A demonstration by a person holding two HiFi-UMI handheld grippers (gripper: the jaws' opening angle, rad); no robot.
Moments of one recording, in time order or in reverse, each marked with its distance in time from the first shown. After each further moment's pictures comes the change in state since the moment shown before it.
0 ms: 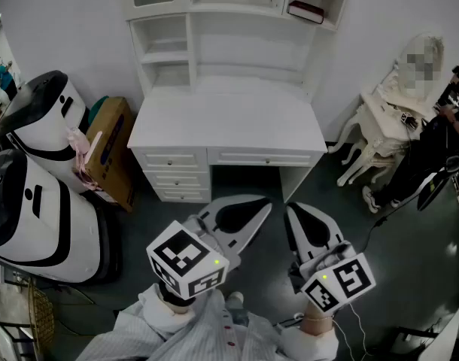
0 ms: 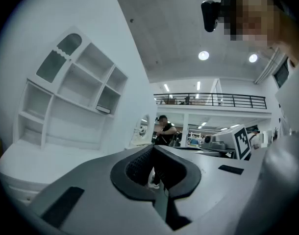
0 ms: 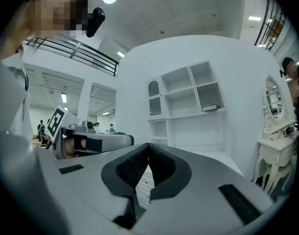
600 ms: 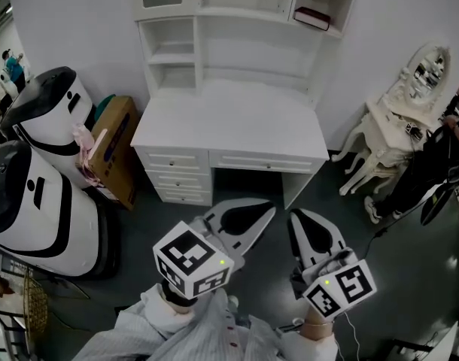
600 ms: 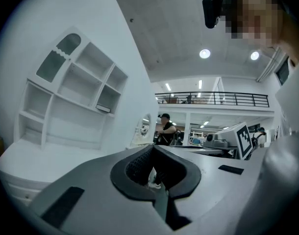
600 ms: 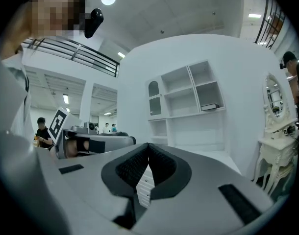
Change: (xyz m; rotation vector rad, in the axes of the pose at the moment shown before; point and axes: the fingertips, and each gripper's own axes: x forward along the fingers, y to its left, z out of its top) left arm 0.022 -0.012 -0.010 0.000 0.010 0.021; right arm -0.018 -0.018 -0.003 0.010 0.006 0.016
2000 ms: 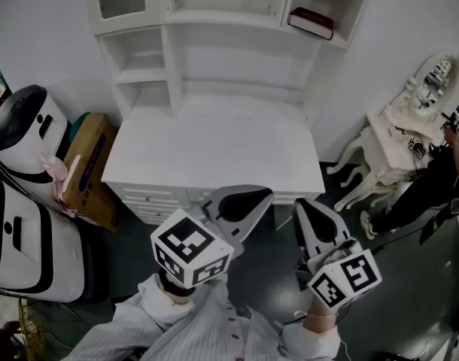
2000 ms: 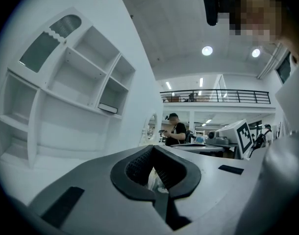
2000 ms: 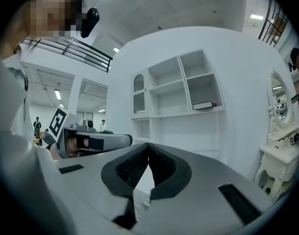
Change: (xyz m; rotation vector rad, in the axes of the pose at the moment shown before) left arm 0.160 0.178 0.032 0.031 0.007 -0.006; right arm 0.155 -0.183 0.015 -0.024 0.023 -0.039
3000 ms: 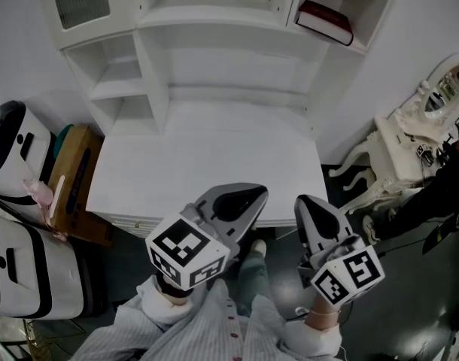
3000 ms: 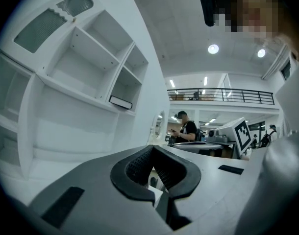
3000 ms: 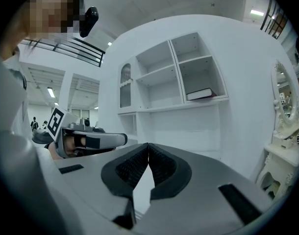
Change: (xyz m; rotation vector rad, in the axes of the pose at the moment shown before) left arm 0.082 0.140 -0.004 -0.016 0.021 0.013; right arm 0.128 -0.101 -0.014 0.016 0.049 -0.025
